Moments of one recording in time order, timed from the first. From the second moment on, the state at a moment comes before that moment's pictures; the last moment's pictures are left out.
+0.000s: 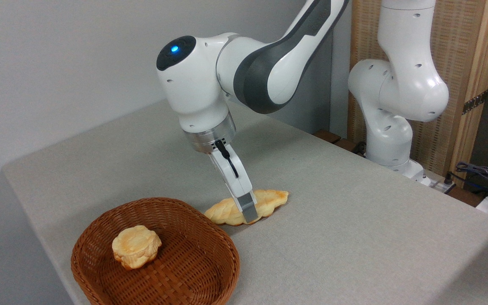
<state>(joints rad) -0.10 -0.06 0.02 -2.16 -0.05 1.89 1.03</state>
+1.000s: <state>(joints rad) -0.10 -0.14 0.02 -2.03 -0.06 1.77 1.03</state>
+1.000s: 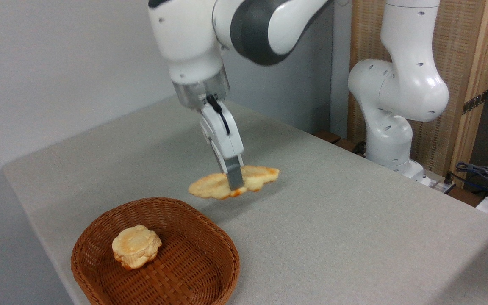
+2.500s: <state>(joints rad) -0.08 0.02 0.09 -1.97 -0.19 2.37 0.91</state>
